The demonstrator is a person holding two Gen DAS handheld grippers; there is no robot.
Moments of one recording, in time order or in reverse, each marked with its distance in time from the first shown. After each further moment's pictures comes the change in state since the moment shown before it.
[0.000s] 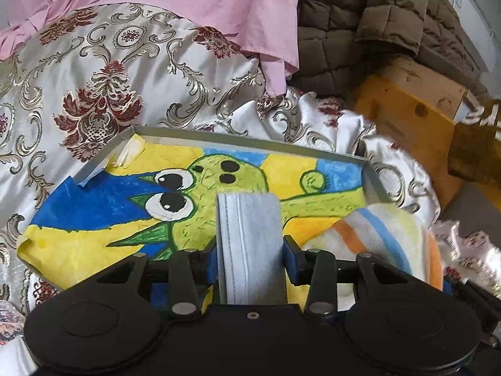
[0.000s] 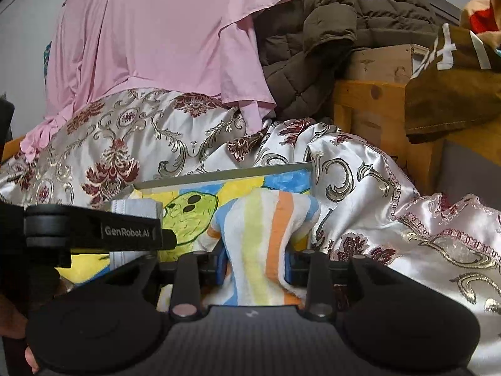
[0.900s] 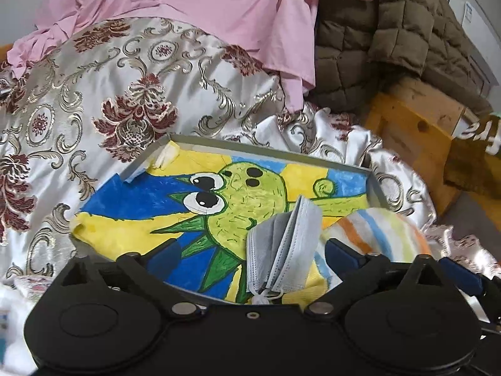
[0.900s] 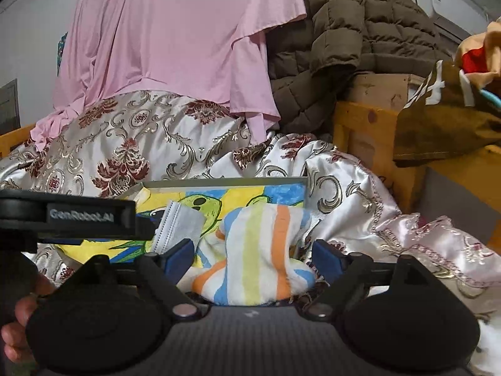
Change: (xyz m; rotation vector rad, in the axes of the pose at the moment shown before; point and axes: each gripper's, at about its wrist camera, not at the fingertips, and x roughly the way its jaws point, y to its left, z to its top) left arm -0.062 0.013 -0.006 -0.046 -0.045 0.050; right arm -0.045 0.002 0.007 -0.067 -0.025 0.005
